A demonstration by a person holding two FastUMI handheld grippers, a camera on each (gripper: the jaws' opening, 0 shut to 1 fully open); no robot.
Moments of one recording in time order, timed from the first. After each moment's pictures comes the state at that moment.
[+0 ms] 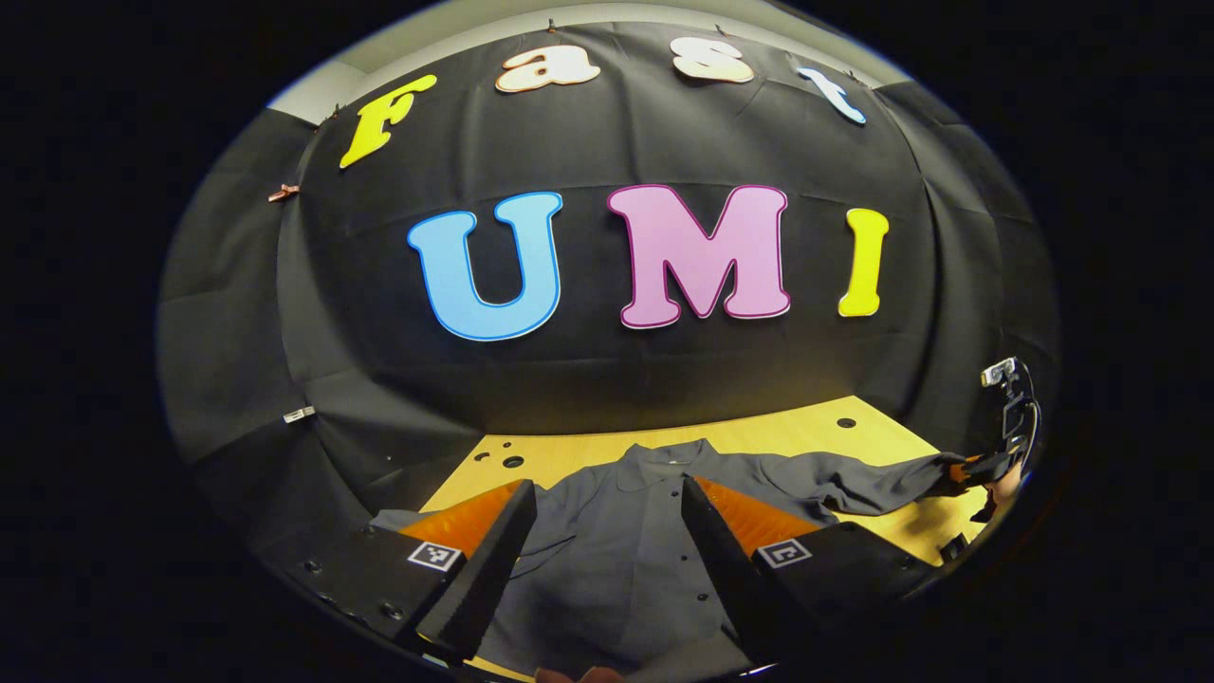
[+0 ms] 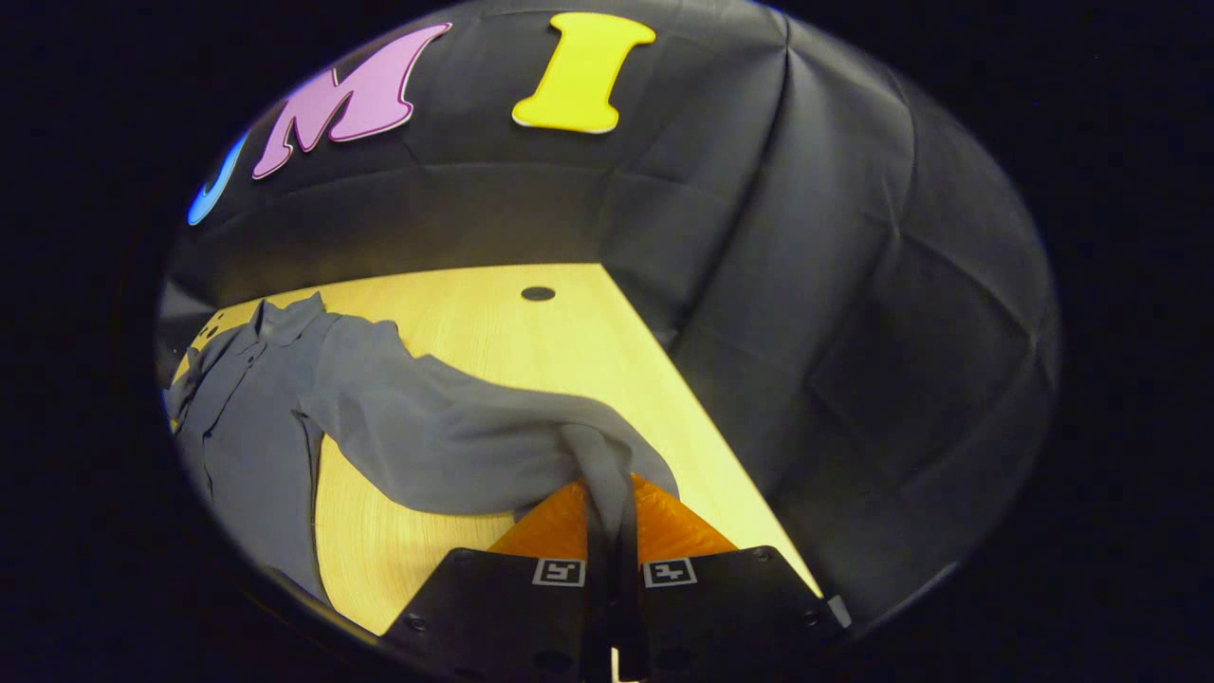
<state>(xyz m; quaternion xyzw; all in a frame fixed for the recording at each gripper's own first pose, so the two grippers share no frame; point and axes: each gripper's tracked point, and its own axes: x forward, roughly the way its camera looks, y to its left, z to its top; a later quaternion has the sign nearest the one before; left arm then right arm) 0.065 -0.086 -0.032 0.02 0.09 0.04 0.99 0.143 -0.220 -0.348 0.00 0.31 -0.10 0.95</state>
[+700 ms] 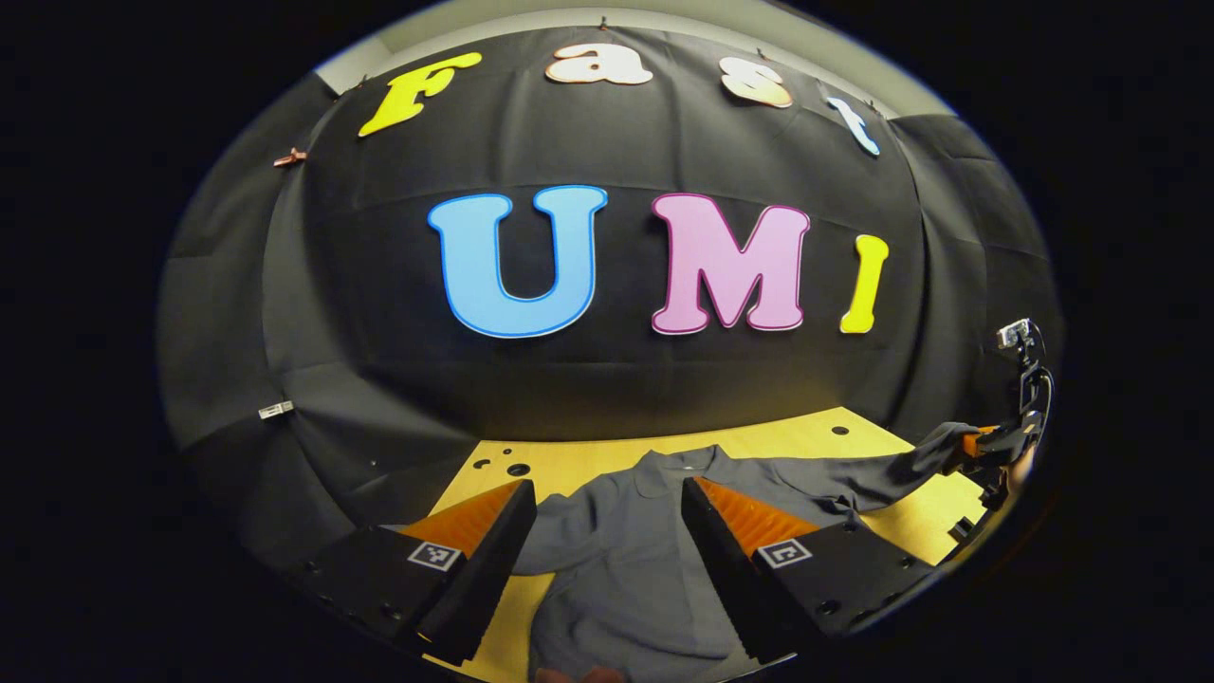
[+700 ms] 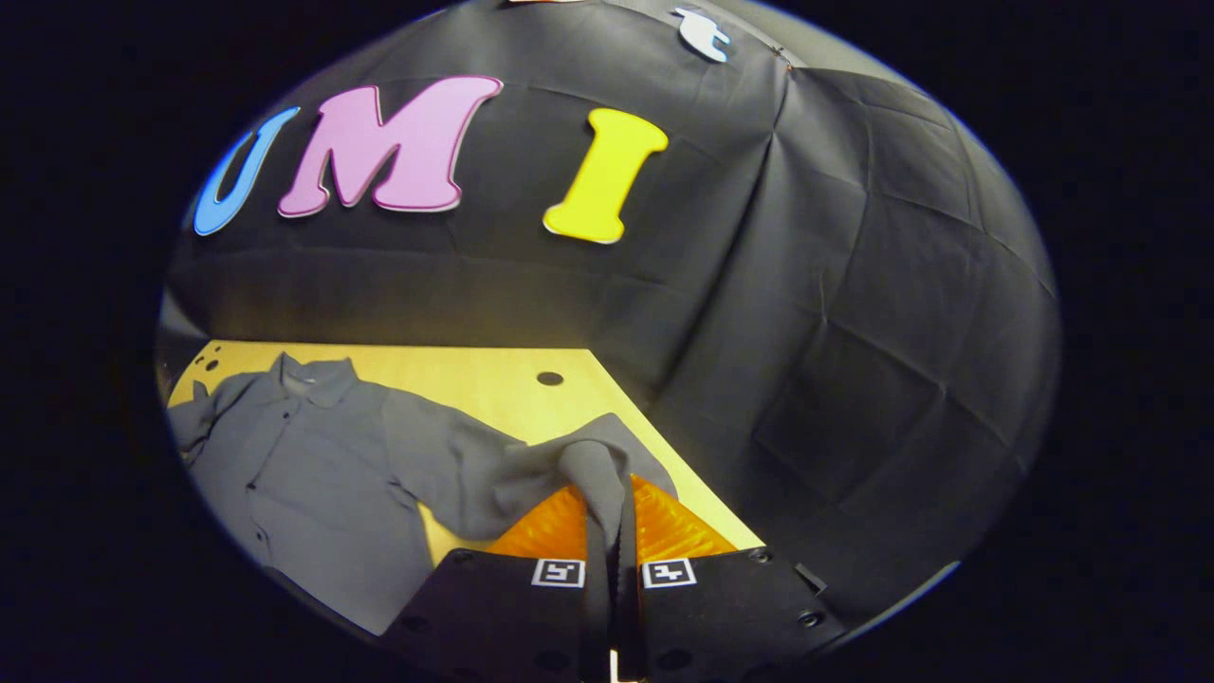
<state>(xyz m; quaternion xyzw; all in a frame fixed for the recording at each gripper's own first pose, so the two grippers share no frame) 0.076 0.033 -0.043 -0.02 0.07 -0.01 1.00 0.105 -0.101 -0.212 -0.03 0.22 -0.15 0.96</state>
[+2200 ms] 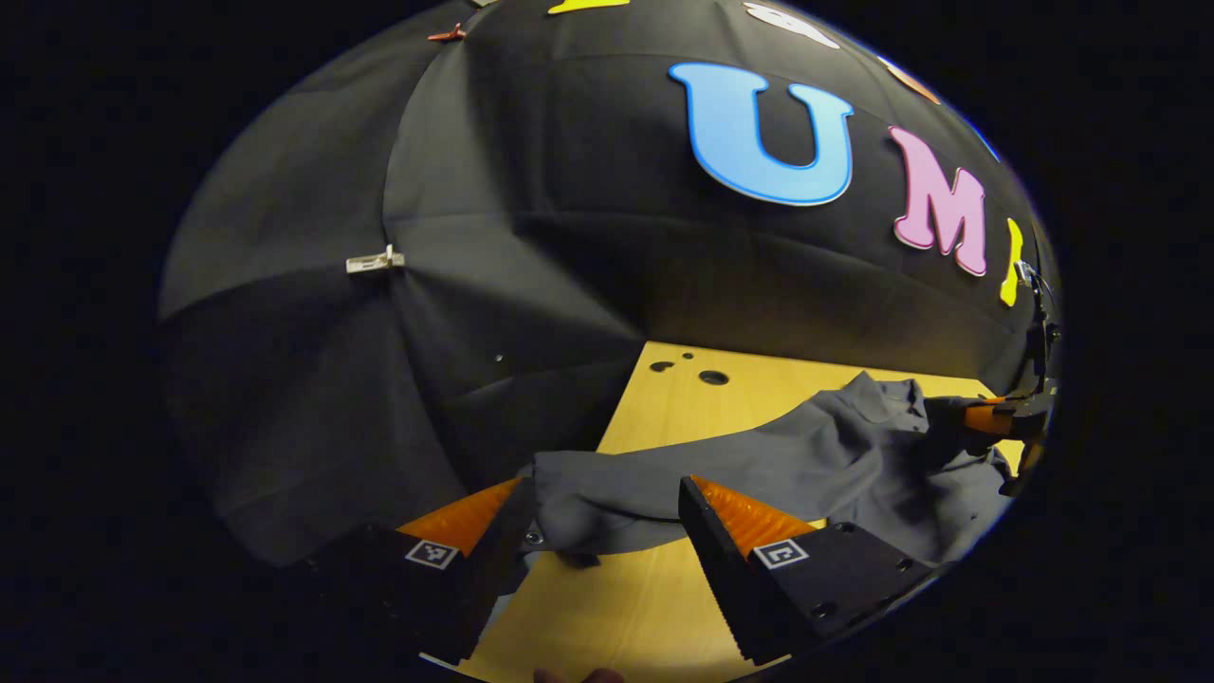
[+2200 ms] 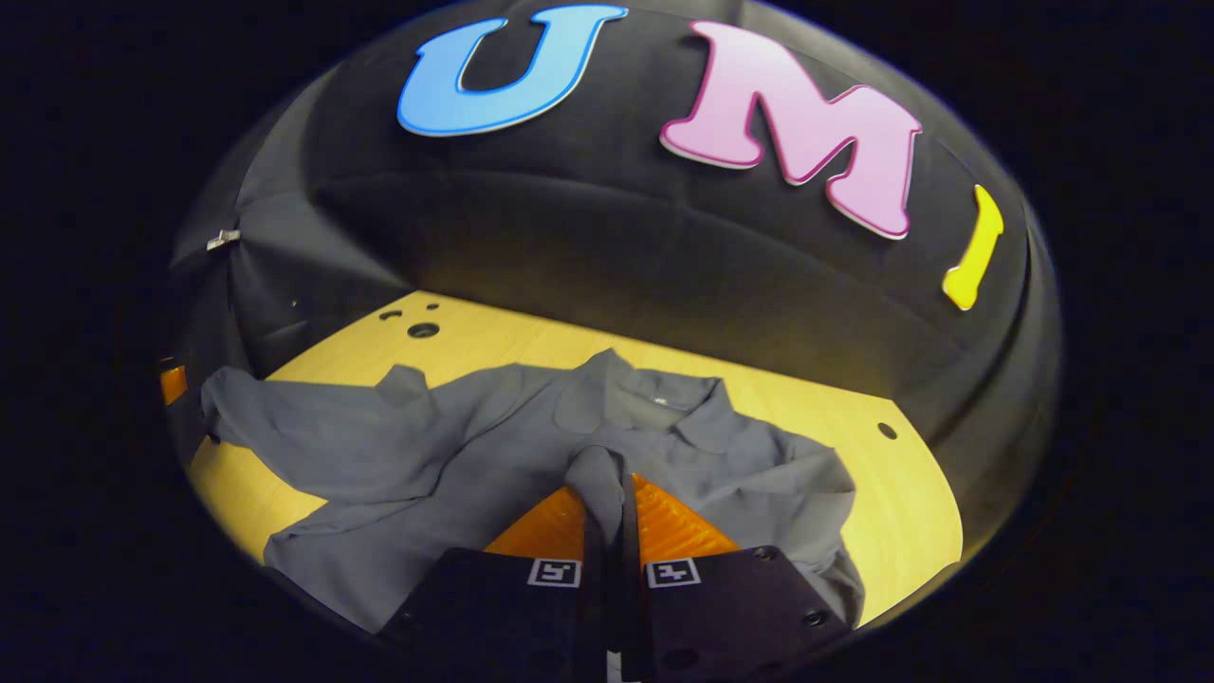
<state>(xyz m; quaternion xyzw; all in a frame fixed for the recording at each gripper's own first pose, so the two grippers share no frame) 0.135 0.325 -0.278 -0.09 0.18 0.14 0.97 0.208 0.358 -0.285 -0.06 0.26 0.14 0.95</state>
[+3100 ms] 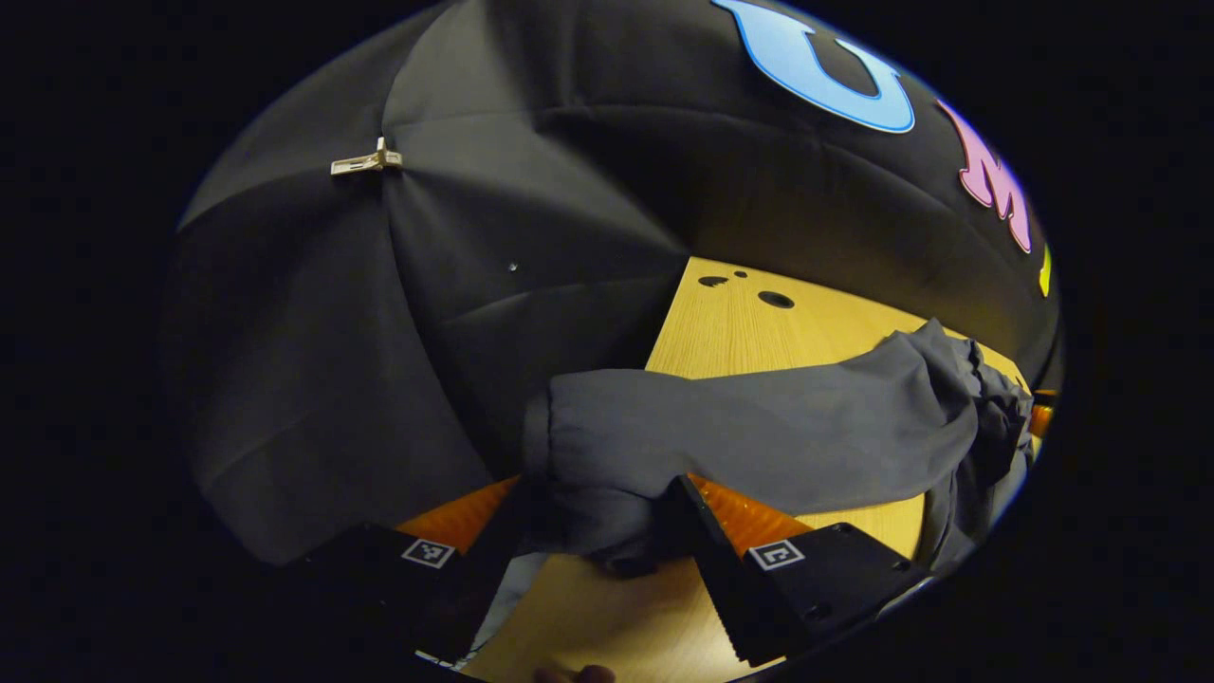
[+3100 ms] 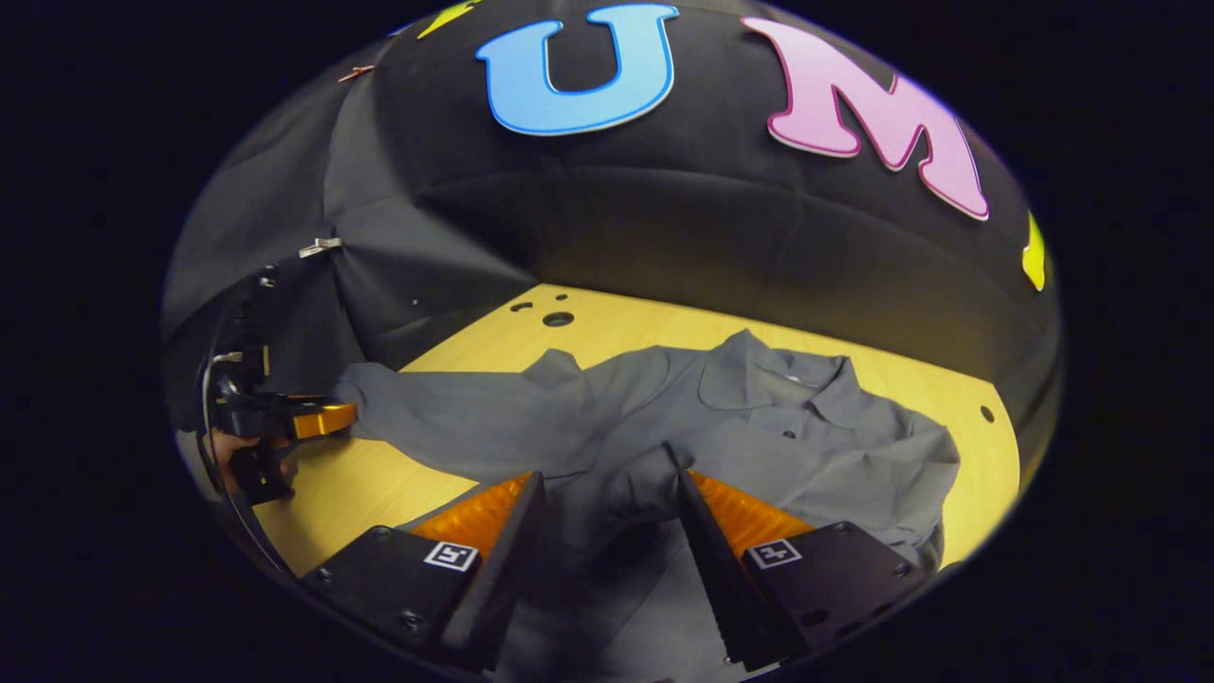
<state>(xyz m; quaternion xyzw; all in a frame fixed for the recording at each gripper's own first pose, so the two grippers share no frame) 0.176 0.344 -0.378 -0.11 0.29 0.16 0.94 0.136 0.410 -0.244 -0.01 0.26 0.29 0.92</state>
